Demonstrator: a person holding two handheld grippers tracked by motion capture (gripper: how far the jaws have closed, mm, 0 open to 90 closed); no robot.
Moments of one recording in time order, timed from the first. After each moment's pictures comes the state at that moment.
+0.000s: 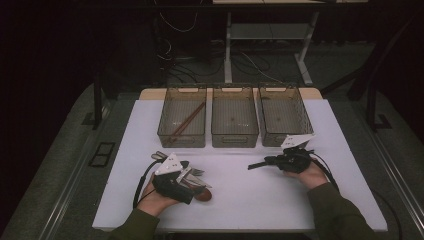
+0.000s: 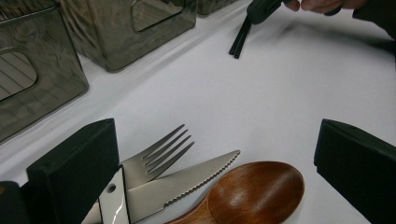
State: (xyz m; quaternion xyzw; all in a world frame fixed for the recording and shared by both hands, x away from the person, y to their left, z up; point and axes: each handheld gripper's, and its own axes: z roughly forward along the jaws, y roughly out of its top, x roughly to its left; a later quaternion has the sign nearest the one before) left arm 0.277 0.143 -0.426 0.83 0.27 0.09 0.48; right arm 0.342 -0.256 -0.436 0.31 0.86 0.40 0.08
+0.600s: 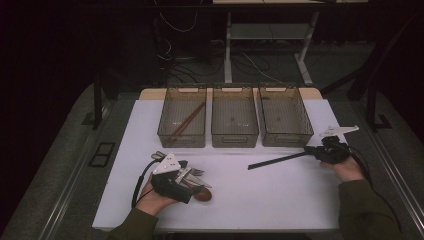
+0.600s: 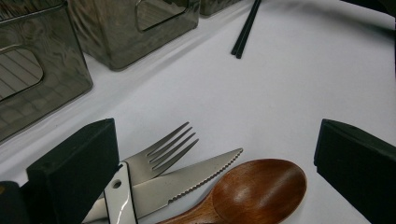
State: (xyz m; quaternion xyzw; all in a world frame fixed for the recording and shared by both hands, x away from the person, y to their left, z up) left arm 0.278 0.148 -0.427 0.83 0.28 0.09 0.48; right arm 0.354 -0.360 -0.426 0.44 0.81 0.34 0.15
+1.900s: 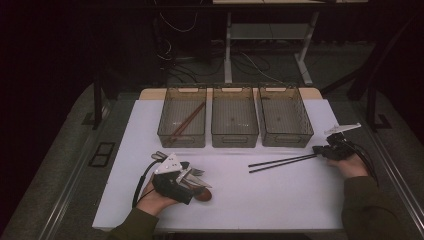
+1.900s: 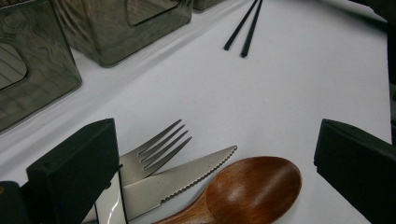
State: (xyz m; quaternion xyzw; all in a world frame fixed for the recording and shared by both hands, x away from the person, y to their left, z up) left arm 0.278 0.144 -0.429 0.83 0.27 0.08 0.48; right arm 0.374 -0.384 -0.445 0.48 0.81 0.29 0.15
